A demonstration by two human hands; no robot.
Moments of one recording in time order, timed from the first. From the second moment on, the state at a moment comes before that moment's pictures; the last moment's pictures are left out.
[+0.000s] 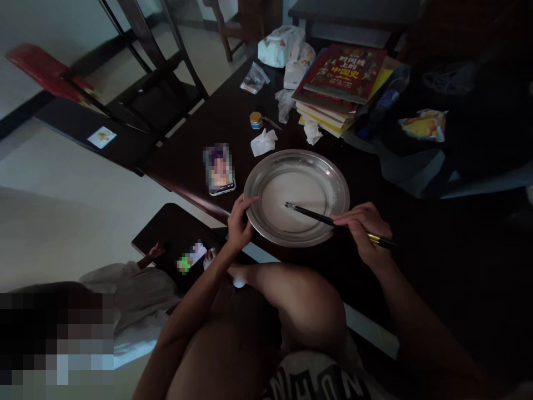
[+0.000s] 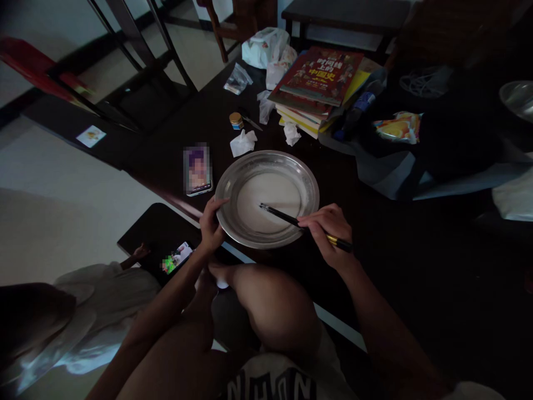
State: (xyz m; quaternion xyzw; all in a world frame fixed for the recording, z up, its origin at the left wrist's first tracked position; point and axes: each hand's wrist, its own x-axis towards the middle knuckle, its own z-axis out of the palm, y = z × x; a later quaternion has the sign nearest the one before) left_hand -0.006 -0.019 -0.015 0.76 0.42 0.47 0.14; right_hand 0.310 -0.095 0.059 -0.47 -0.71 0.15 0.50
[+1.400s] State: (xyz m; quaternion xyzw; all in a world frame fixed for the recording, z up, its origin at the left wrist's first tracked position) left_hand -0.007 -0.018 -0.019 0.76 0.42 0.47 0.15; right_hand 0.315 -0.096 0.061 -0.46 -0.70 0.16 0.52
